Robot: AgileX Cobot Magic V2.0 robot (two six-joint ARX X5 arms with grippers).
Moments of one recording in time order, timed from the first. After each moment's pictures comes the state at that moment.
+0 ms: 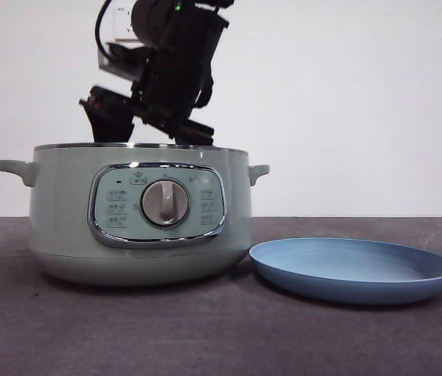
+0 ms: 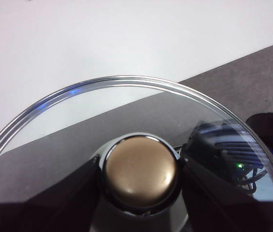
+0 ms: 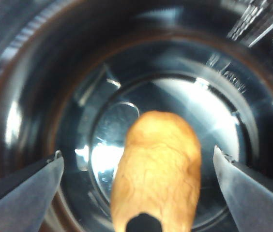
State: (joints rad) left arm -0.44 1.27 2.26 -1.34 -0.17 0.10; right arm 0.76 2.31 2.22 -1.04 -0.15 -0.18
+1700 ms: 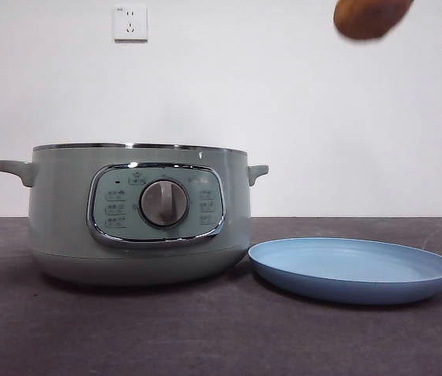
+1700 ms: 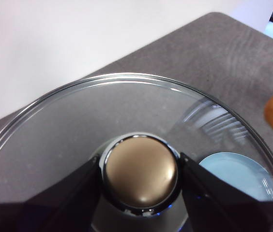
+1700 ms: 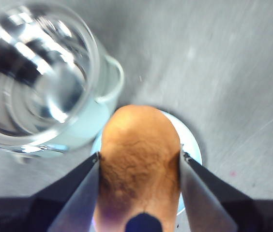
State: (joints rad) left arm -0.44 1.64 2.26 -1.14 0.11 0.12; right arm 0.28 1.62 1.93 -1.30 -0.21 -0.10
